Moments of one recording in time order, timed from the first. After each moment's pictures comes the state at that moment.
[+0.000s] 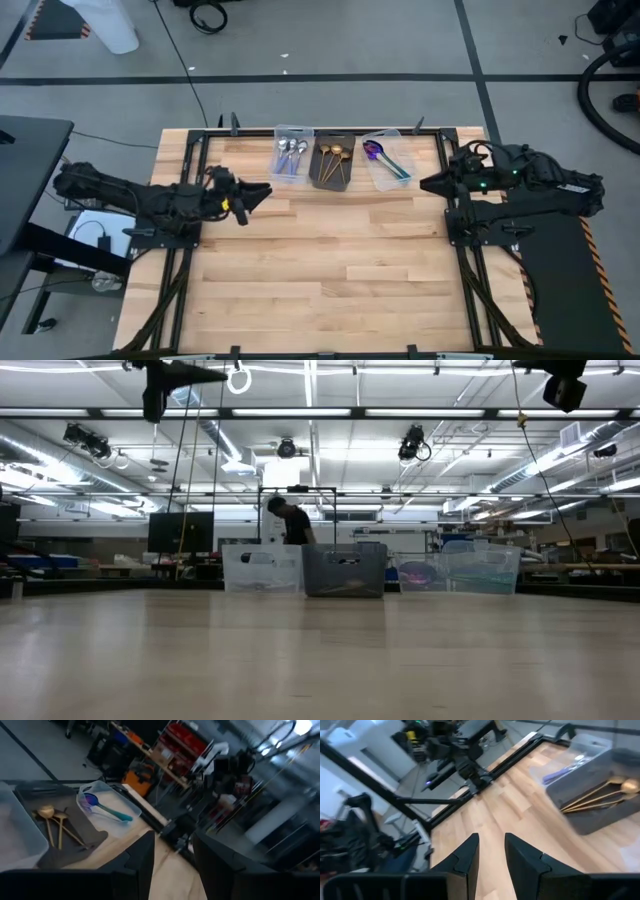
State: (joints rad) left arm -0.24 0.80 0.60 0.15 -0.62 -0.71; right arm -0.02 0.42 0.82 -0.66 0.03 0.65
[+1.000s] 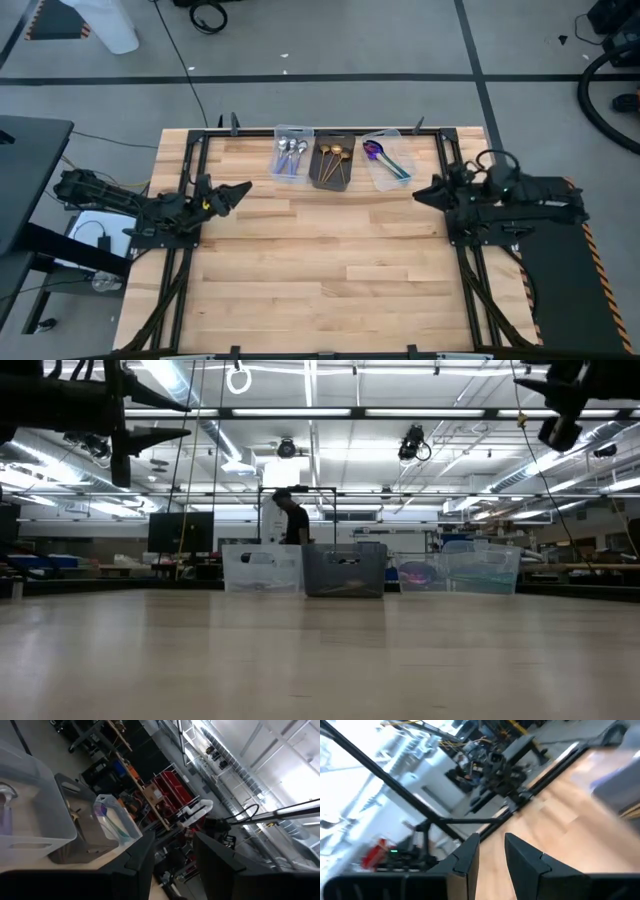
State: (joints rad) left arm -0.25 0.51 0.09 0.64 -0.76 -0.86; right arm -0.02 0.15 0.39 -0.22 -0.05 0.77
